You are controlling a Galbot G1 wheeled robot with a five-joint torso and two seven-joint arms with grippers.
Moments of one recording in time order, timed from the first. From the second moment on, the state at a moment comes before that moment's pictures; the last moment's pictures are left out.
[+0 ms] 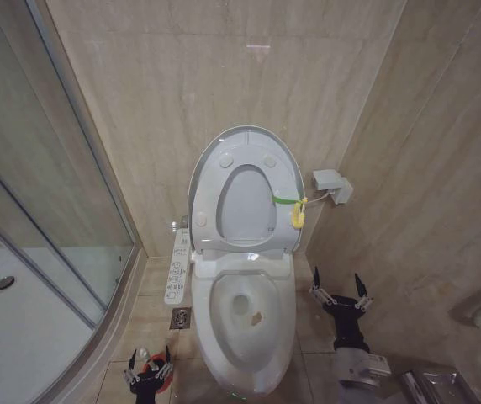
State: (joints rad) left arm 1.50 -1.50 -0.48 -1.39 0.09 -0.36 -0.29; right arm -1.60 1.47 0.52 2.07 0.09 0.24 0.28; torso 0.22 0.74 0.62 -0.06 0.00
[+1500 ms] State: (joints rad) left arm 1.43 -1.47 -0.52 -1.28 0.11 -0.47 -0.22; right arm -1.60 1.47 0.52 2.07 0.09 0.24 0.28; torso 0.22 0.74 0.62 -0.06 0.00
